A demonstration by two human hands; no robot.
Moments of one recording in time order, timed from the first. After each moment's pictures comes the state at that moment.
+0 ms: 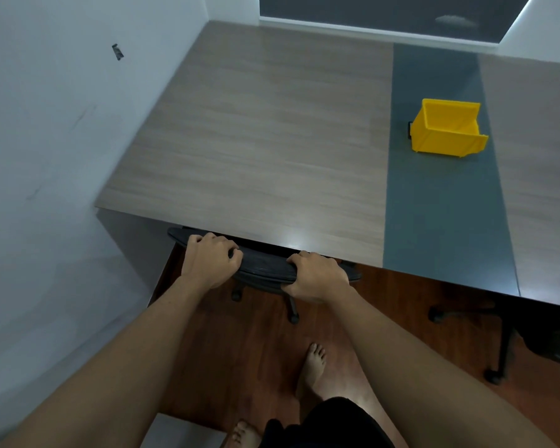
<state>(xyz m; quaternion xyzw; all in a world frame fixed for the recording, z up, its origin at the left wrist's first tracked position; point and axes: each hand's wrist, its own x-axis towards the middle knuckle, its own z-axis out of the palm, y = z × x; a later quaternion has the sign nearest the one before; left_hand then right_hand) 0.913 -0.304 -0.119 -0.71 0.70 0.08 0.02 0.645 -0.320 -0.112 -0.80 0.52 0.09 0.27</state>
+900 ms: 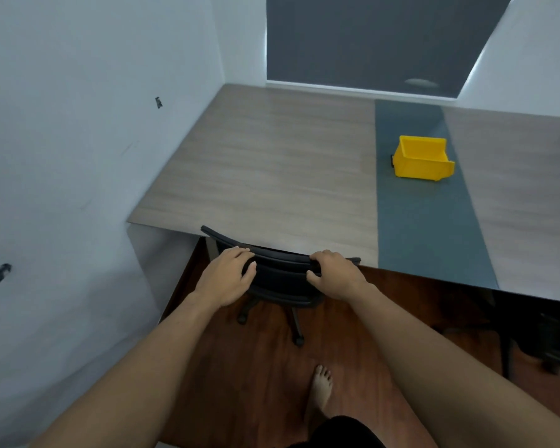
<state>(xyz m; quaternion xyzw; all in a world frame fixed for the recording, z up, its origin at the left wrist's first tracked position) 0.914 -0.189 -0.056 -0.65 0.74 0.16 -0.09 0.629 -0.231 -0.045 -0.78 0.58 0.01 0.23</state>
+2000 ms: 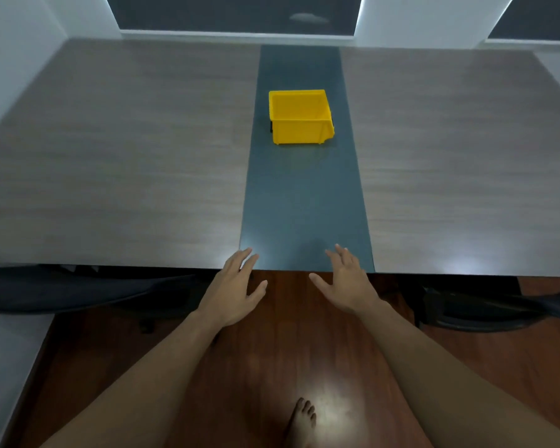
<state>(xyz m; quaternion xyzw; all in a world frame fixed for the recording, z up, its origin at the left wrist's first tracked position) 0.464 -0.304 -0.180 -0.59 0.77 0.24 -0.06 0.174 -0.300 -0.181 -0.66 0.70 -0.02 0.27</state>
